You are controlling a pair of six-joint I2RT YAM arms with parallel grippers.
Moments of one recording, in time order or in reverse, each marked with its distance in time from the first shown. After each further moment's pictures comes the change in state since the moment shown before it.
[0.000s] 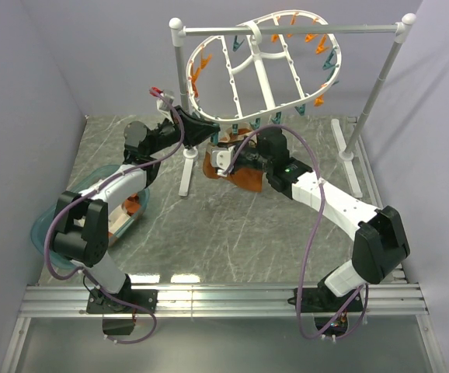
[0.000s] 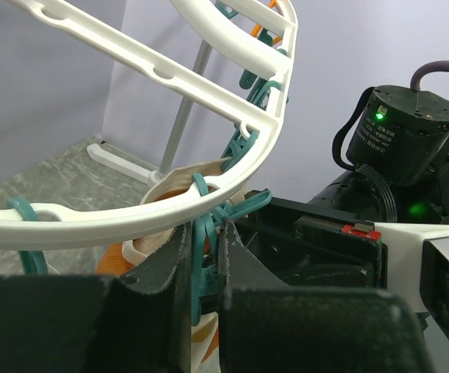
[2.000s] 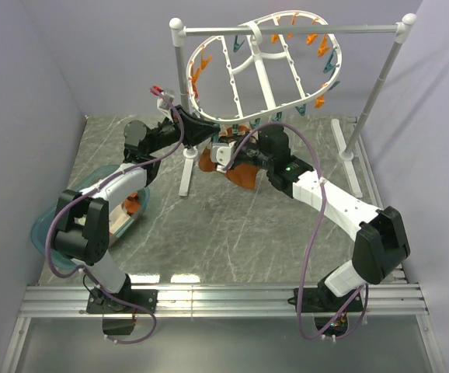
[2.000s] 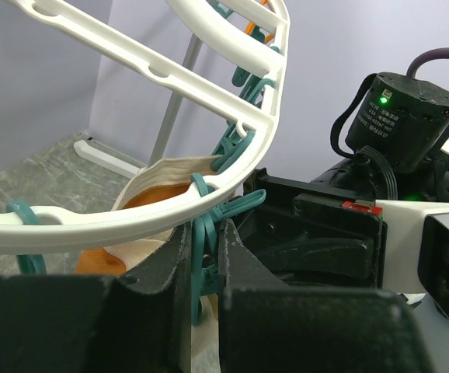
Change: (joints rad) left arm 0.004 0.013 0.015 0.013 0.032 -0.041; right arm -0.001 -0.003 0.021 0.032 0.035 0.004
